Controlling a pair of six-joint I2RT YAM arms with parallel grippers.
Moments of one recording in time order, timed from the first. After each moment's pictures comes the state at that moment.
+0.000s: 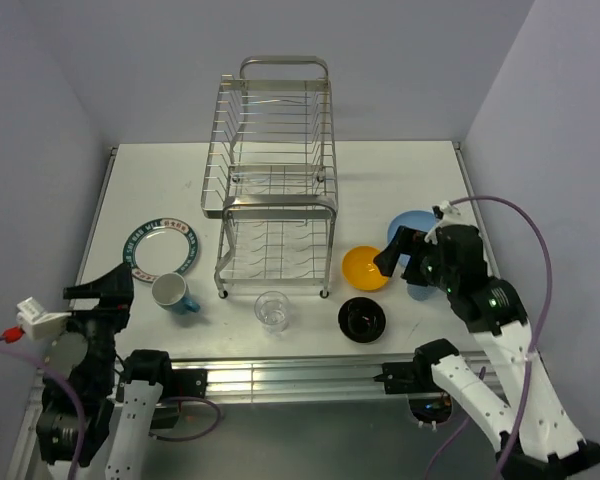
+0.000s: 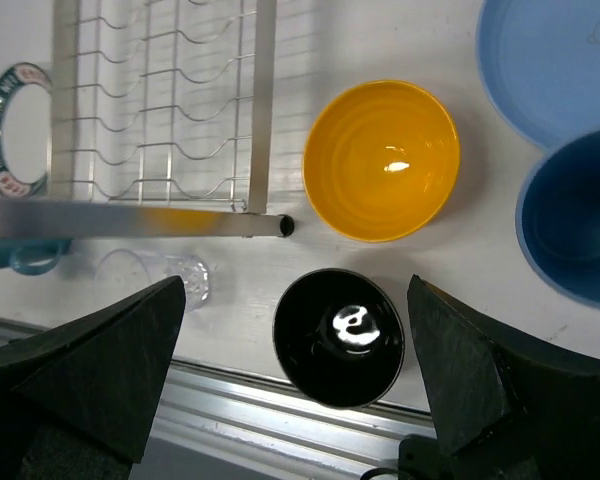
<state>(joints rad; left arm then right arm) -0.08 0.01 0.85 -0.87 -0.33 -1.12 0.30 0.61 0.92 -0.91 -0.05 0.53</state>
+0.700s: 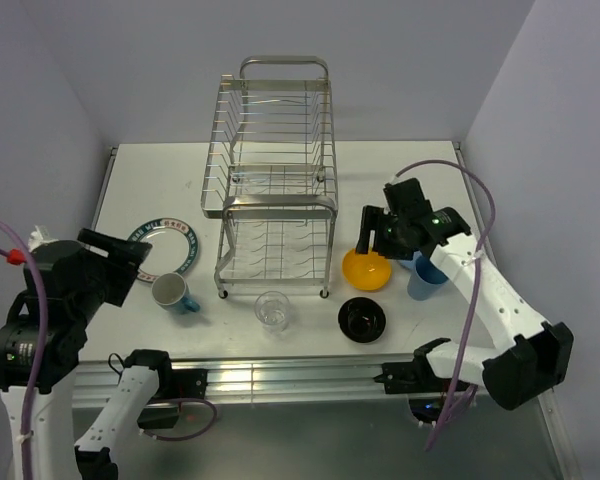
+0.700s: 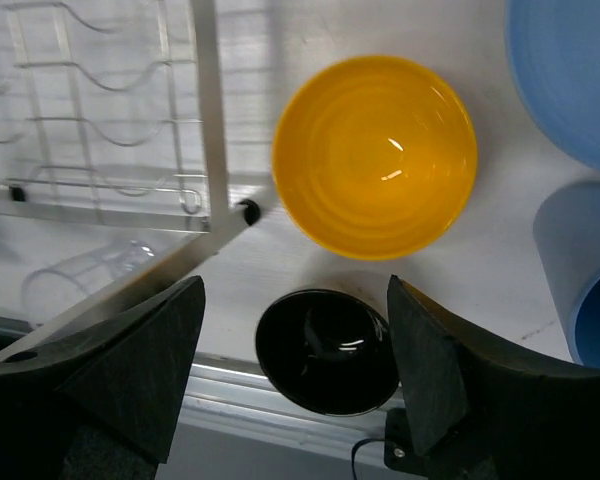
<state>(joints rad) -0.08 0.68 1.42 -1.27 -0.13 -1.09 0.38 1.17 1.15 -0.94 -0.02 0.50</state>
